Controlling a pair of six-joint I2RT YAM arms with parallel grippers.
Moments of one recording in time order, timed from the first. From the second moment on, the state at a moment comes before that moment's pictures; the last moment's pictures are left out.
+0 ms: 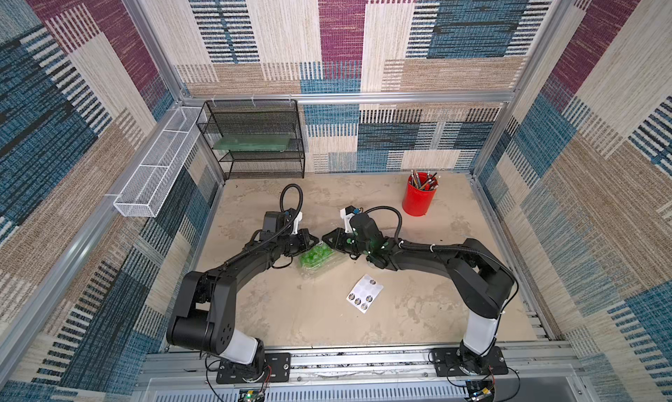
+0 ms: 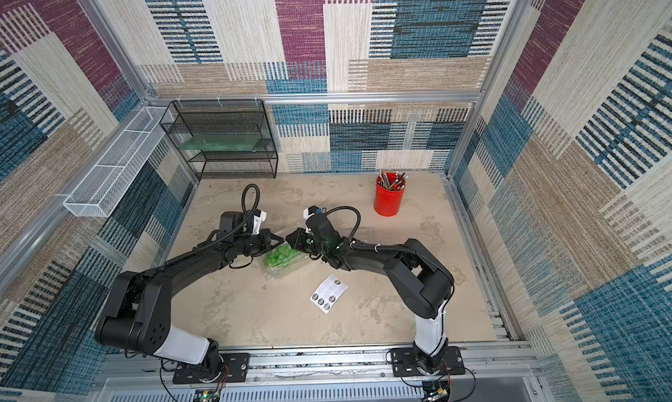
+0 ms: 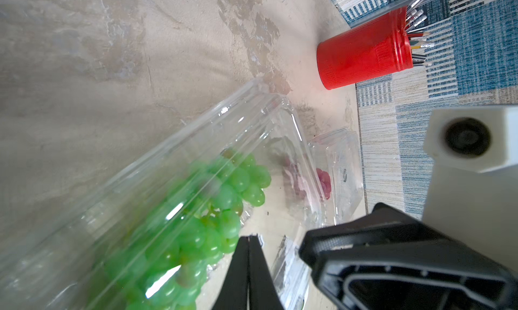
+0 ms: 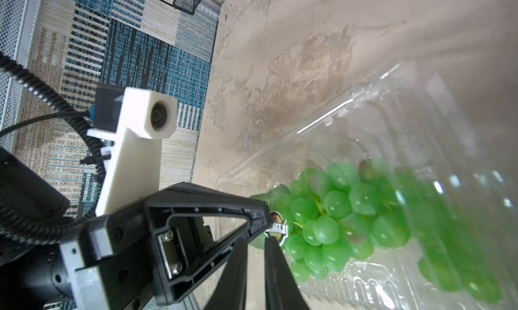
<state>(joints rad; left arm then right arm) -0.19 1.52 0.79 -0.05 0.62 -0.55 0.80 1.85 1.12 0.26 -0.22 0.97</state>
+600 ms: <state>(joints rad) -0.19 1.51 0.80 -0.06 0.61 -0.55 0.81 1.91 1.19 0.24 -0.24 0.94</state>
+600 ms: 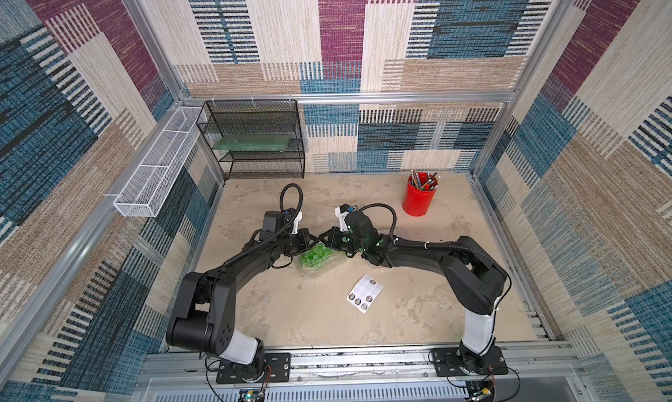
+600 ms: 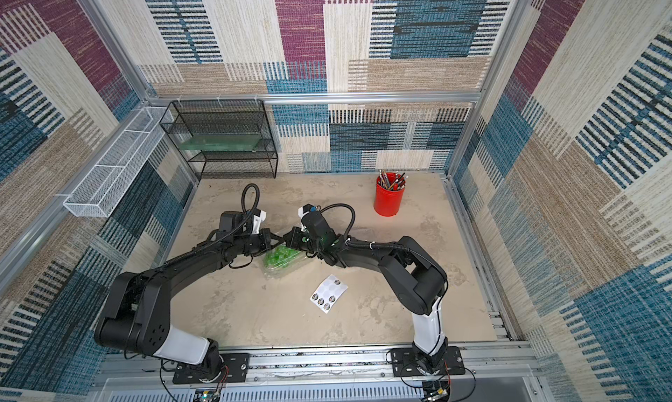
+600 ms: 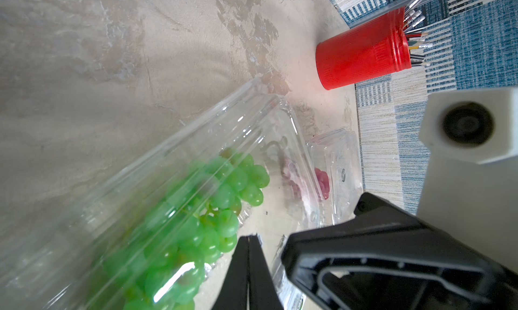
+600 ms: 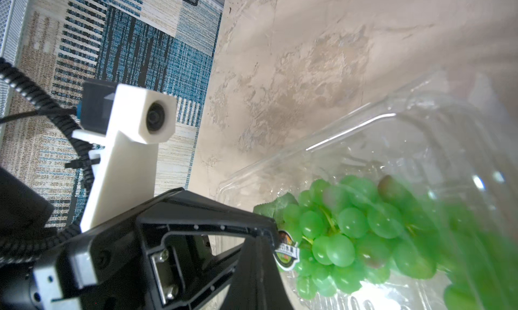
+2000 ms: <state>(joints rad) -0.21 1.46 0.84 -0.14 0.60 -0.53 0.80 1.82 1.20 0.12 -0.18 0.87</state>
